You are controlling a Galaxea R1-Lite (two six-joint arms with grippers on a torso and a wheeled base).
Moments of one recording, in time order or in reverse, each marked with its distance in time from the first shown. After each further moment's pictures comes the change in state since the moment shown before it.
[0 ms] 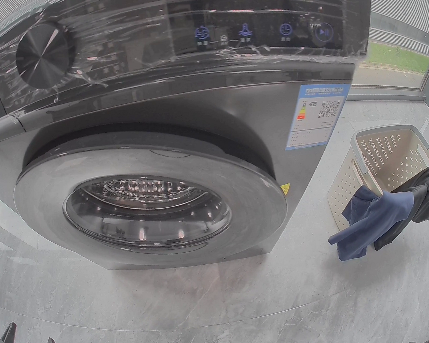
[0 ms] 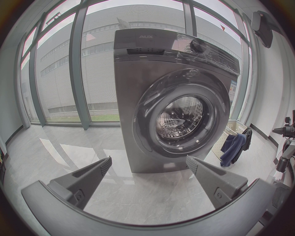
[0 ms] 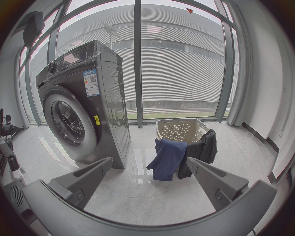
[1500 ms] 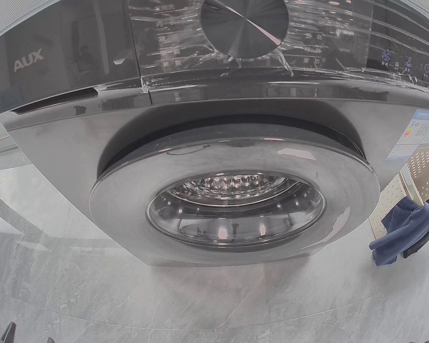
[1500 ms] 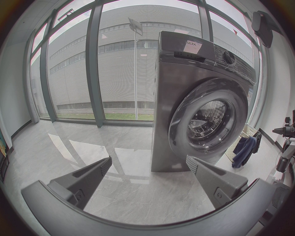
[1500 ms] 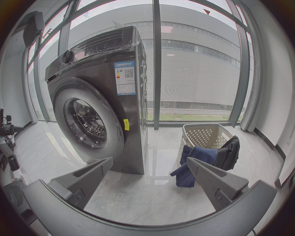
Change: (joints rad) left arm 0.000 0.000 0.000 0.000 0.000 0.000; right arm 0.000 0.000 0.000 0.000 0.000 0.002
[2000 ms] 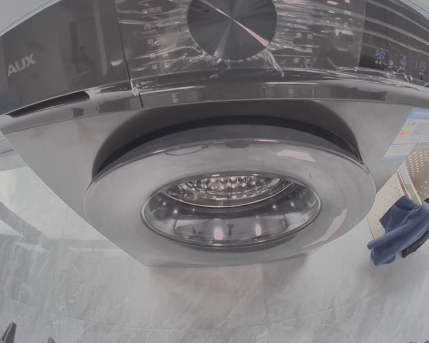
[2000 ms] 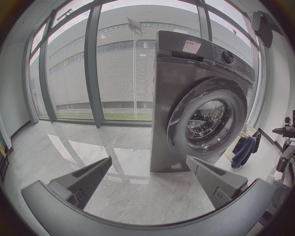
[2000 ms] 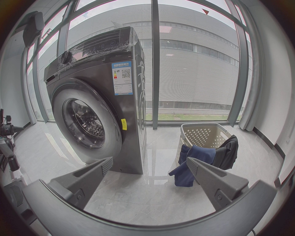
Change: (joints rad) left arm 0.000 0.000 0.000 0.000 0.000 0.000; right arm 0.000 0.000 0.000 0.000 0.000 0.000
